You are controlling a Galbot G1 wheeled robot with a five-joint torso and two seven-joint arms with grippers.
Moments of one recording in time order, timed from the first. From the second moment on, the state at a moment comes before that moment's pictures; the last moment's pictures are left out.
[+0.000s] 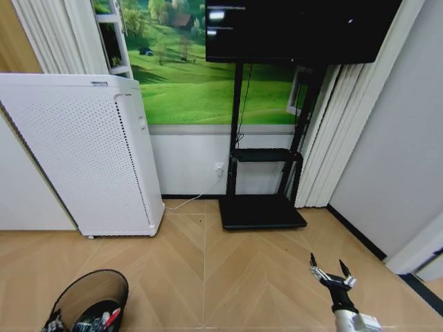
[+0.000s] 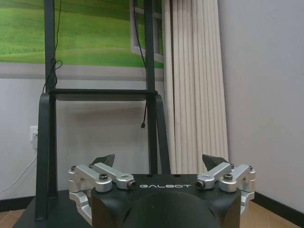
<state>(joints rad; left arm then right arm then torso) 1.87 -1.37 -1.06 -1.91 -0.85 0.04 -0.11 -1.65 1.32 0.84 1.80 0.41 0.37 0.03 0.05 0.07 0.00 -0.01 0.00</state>
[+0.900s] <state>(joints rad) 1.86 -1.35 -1.04 -1.84 -0.85 0.10 -0.13 -1.64 1.33 0.82 1.79 0.39 0.37 0.02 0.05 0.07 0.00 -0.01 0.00</state>
